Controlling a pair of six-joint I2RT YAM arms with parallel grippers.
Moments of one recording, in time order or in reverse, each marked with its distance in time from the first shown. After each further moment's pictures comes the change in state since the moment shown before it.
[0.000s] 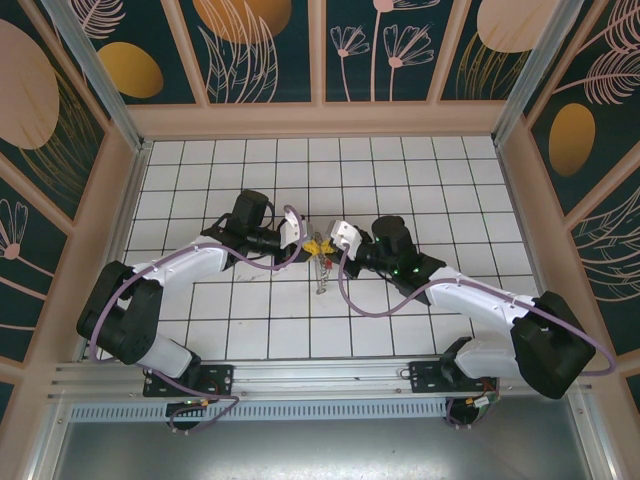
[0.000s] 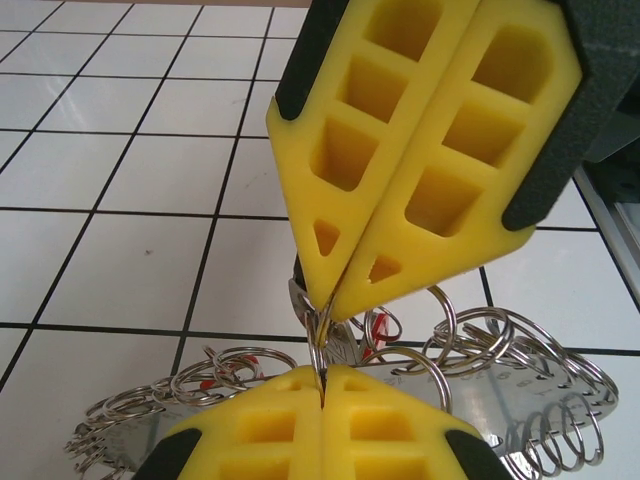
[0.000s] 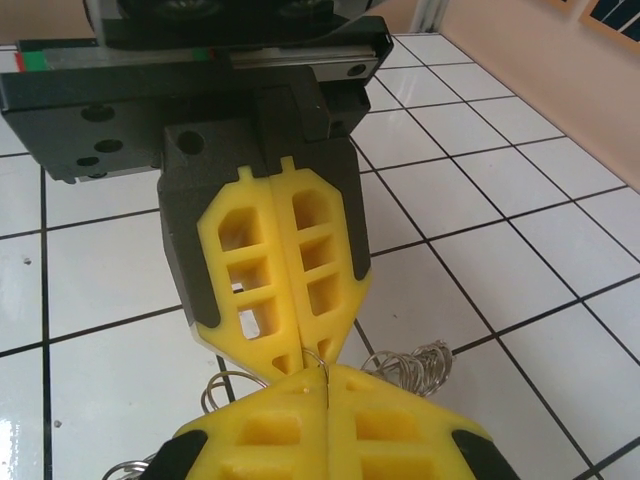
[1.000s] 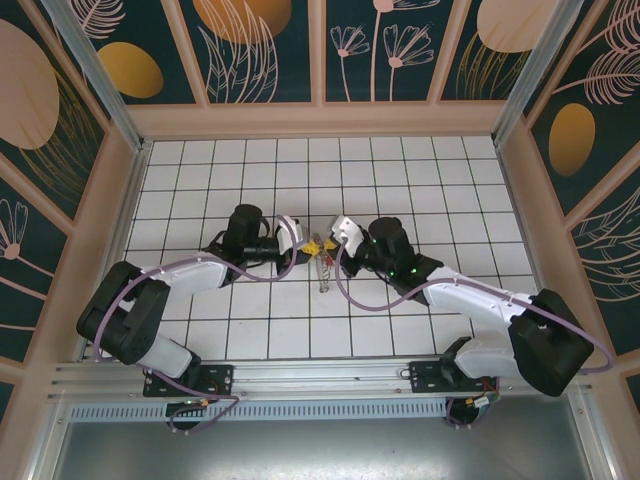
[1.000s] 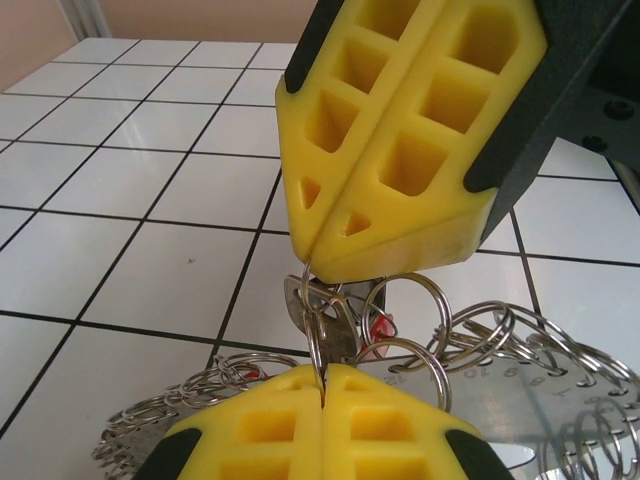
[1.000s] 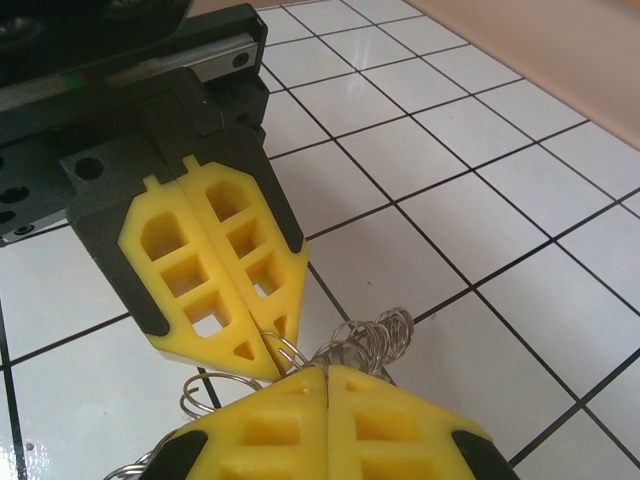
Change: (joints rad) left arm -0.001 0.001 -0.200 0.425 -0.061 -0.188; right arm 0.013 0.017 0.000 -0.011 0.116 0.108
